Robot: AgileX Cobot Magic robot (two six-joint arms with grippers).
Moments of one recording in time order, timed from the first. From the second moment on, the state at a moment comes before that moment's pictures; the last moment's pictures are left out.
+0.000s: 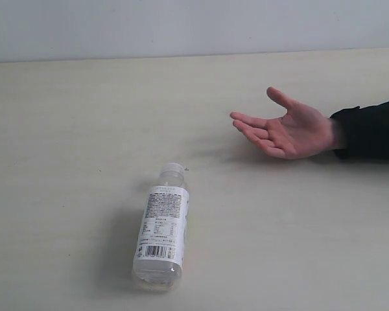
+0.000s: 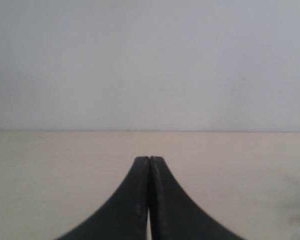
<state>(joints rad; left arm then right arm) -0.03 0.01 0.00 0.10 0.08 -0.17 0.38 0.00 -0.34 -0.64 0.50 0.42</state>
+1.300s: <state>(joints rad) -0.03 0.34 -0.08 0.30 -0.30 -0.71 0.38 0.00 -0.34 -0.66 0.48 0.42</state>
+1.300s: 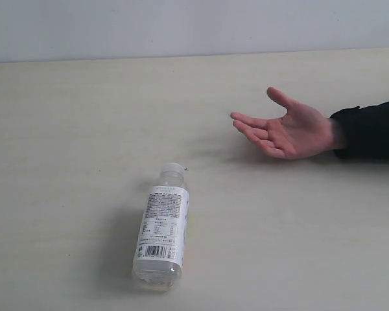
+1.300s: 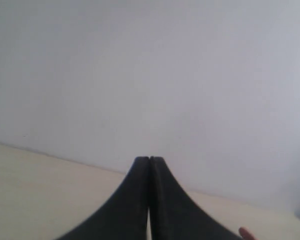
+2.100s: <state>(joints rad) -0.29 1.44 -1.08 0.47 1.06 -0.39 0.38 0.00 -0.34 -0.66 0.48 0.42</state>
